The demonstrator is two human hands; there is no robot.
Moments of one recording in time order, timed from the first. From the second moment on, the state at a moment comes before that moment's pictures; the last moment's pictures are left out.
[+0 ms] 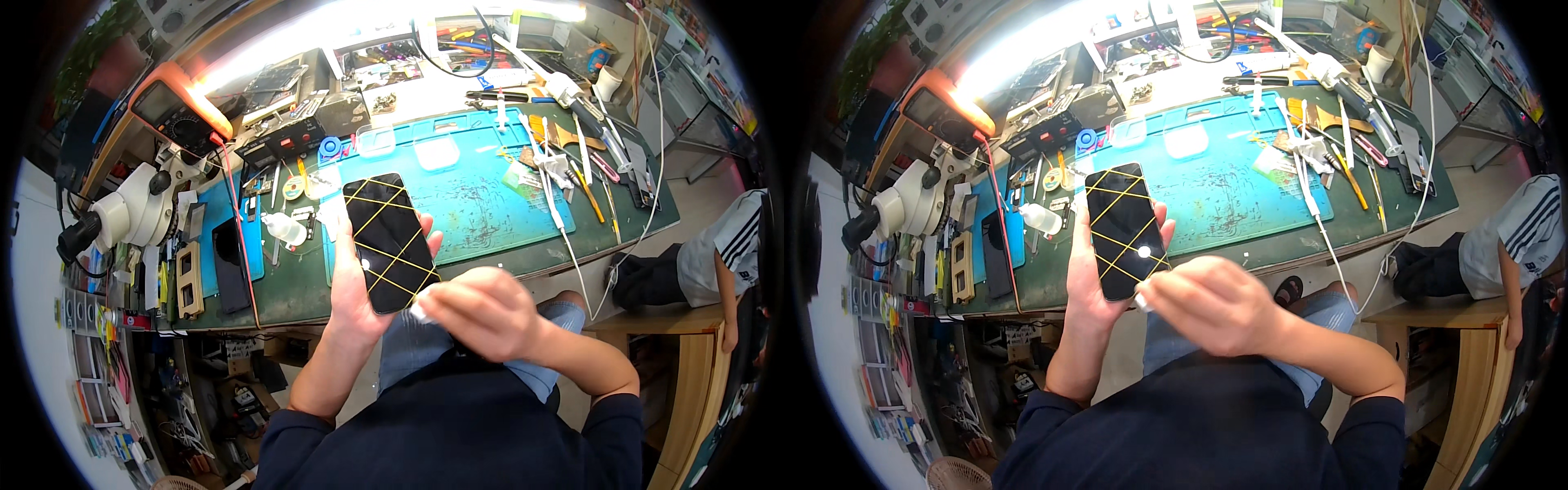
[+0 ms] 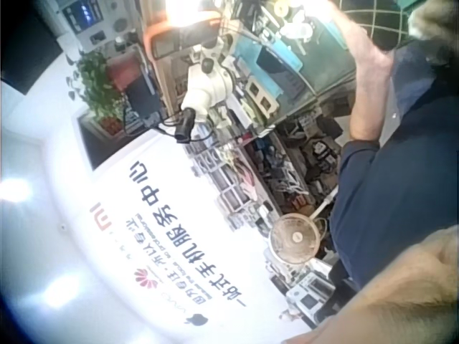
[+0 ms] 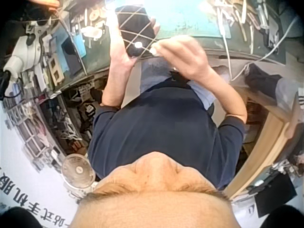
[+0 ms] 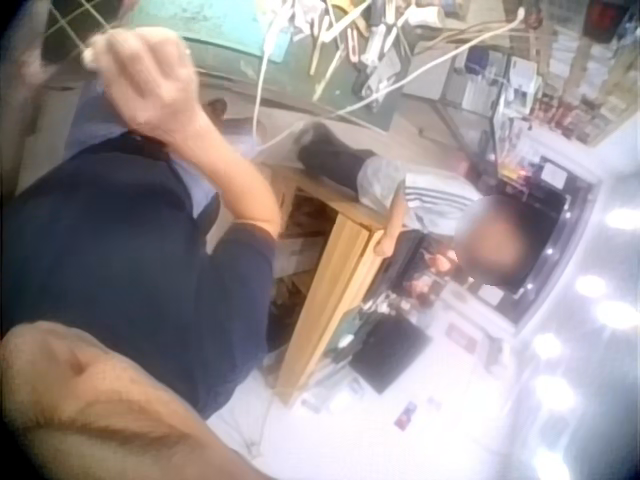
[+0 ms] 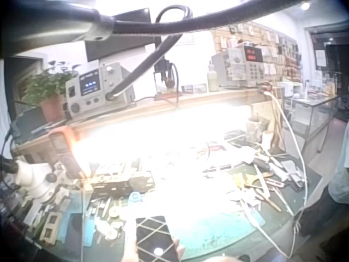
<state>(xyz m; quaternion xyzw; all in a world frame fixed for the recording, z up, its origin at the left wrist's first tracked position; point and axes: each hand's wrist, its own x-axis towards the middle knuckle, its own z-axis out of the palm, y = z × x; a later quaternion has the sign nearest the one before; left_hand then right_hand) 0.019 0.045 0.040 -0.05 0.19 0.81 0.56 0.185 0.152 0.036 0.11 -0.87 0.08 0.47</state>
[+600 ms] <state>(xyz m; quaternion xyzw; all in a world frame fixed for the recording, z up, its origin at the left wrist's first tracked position) 0.022 0.041 0.047 -0.02 0.17 0.81 0.56 0.190 0.163 0.010 0.06 -0.87 0.12 0.47</state>
